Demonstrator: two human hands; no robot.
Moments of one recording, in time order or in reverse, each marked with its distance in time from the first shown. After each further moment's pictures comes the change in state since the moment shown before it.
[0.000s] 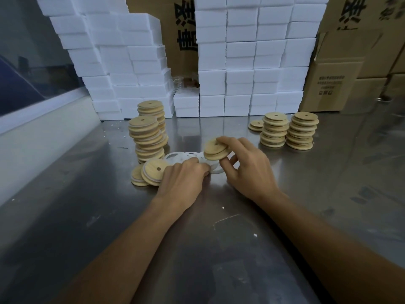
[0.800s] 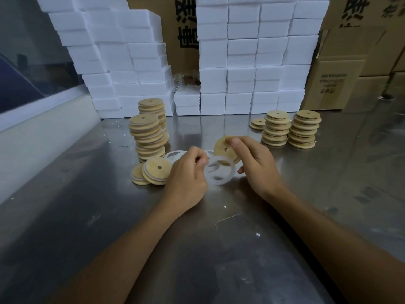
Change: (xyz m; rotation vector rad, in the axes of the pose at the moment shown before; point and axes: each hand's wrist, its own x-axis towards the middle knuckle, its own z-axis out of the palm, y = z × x) left_hand -0.010 0.007 -0.007 -0.727 0.247 -0.070; right_hand 0.002 -0.004 -0.013 0.556 -0.072 0.407
